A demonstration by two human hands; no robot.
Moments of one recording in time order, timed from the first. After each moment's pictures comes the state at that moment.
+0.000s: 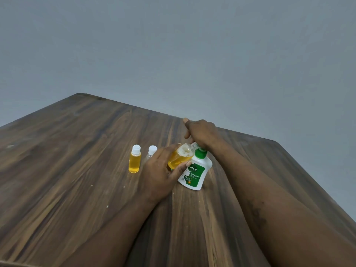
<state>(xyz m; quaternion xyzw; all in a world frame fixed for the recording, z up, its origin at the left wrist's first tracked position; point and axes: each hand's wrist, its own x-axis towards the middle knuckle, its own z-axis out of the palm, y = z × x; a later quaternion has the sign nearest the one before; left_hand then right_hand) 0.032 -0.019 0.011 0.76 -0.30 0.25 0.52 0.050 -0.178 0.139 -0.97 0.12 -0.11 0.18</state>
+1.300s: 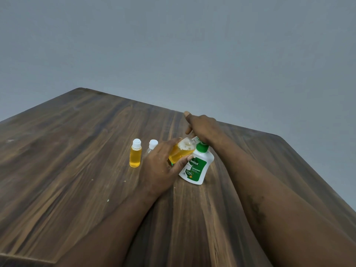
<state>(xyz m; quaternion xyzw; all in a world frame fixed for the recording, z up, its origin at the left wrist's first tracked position) 0.033 -0.019 0.008 0.77 -0.30 0.25 0.51 0.057 -0.184 0.130 -0.97 0.14 -0.11 0.18</state>
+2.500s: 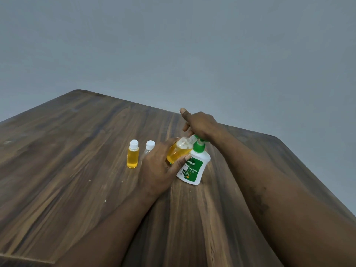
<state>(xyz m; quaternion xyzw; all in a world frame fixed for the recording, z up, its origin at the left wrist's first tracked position) 0.028 -0.024 0.013 0.75 -0.28 0.25 0.54 0.051 -0.182 0.149 -0.97 0.12 -0.08 0.22</state>
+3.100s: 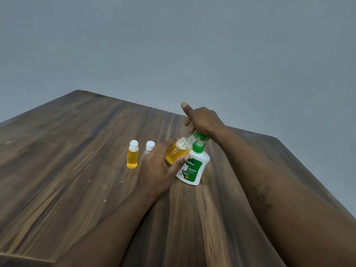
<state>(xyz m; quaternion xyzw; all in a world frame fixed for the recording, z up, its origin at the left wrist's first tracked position) 0.027 -0.023 0.013 0.75 -0.29 0.25 0.54 0.052 -0.185 0.158 -0.95 0.12 -0.12 0.25</state>
